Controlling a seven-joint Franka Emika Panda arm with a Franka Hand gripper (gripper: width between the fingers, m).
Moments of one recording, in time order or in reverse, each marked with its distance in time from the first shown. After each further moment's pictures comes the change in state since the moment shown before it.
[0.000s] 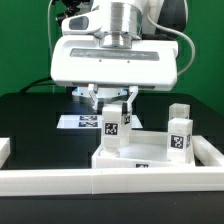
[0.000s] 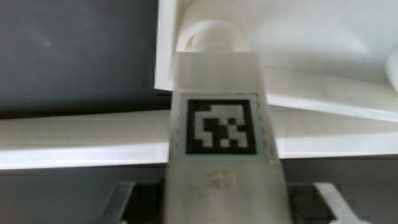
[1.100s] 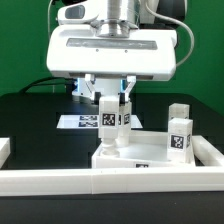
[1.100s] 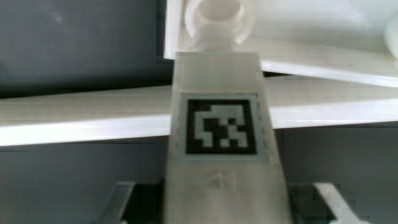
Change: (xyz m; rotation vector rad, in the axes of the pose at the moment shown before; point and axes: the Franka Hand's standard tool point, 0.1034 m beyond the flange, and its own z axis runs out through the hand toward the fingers) arm 0.015 0.004 -0.014 0.007 0.004 0.016
